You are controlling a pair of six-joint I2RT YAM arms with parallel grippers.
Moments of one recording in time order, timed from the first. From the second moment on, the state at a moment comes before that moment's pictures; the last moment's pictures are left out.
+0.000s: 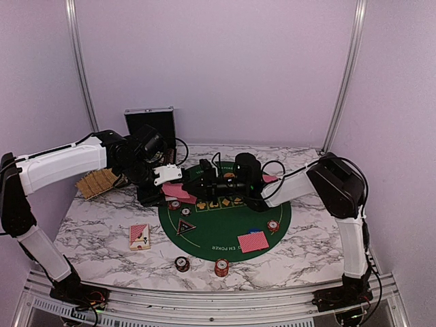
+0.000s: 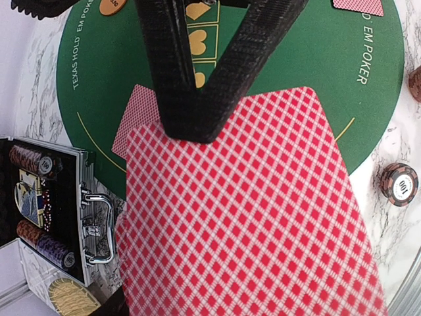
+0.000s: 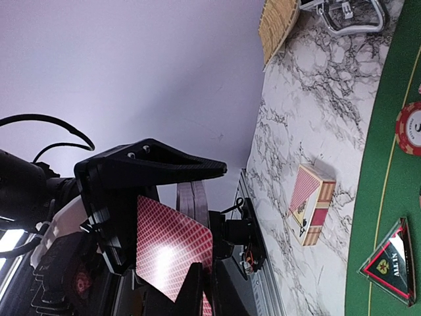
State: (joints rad) left arm -0.70 1.61 1.37 -0.92 0.02 0.65; right arm 0.77 2.17 1.28 0.87 -0.86 1.43
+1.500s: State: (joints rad) left arm -0.70 1.59 1.34 -0.92 -0.01 0.65; right arm 0.59 2.31 1.39 0.71 -0.78 1.31
